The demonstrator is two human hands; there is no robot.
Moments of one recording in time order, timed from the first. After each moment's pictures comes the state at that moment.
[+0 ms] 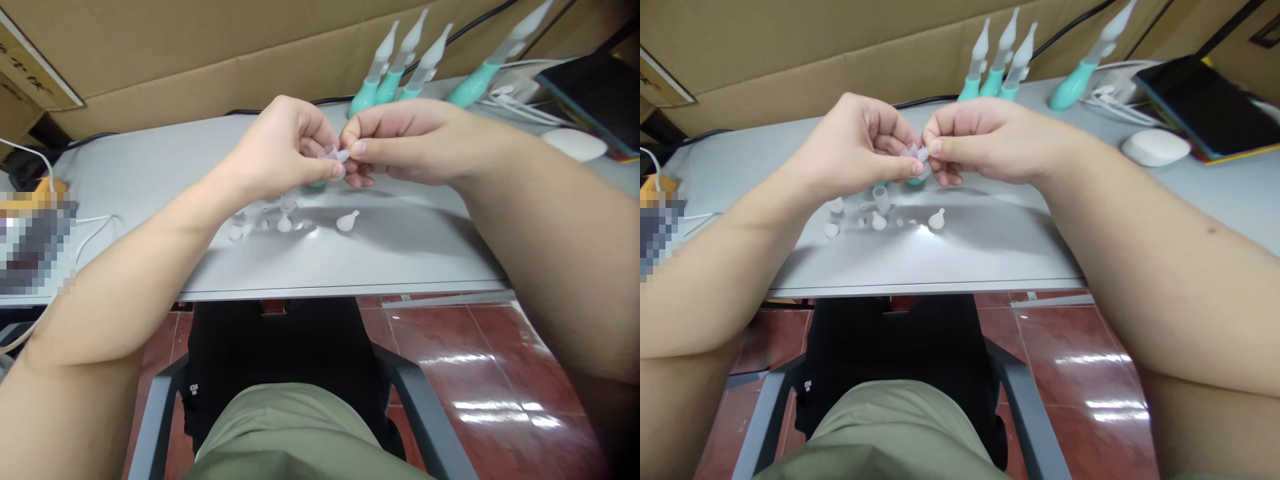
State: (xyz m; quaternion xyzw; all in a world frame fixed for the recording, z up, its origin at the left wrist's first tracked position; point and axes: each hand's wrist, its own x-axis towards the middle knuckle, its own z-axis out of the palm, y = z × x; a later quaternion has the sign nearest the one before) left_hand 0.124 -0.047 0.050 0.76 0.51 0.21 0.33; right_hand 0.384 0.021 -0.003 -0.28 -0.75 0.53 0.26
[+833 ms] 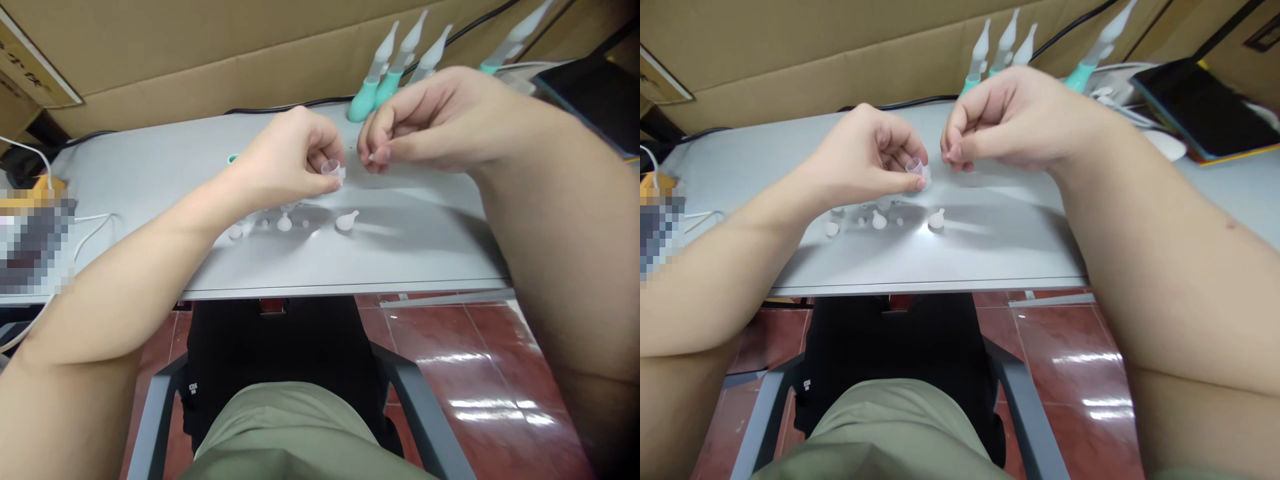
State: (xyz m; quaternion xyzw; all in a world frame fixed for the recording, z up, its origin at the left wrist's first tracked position) left_hand 0.126 -0.046 0.043 0.82 0.48 0.18 0.25; right_hand 0.403 0.025 0.009 -0.32 -0.79 0.43 0.28
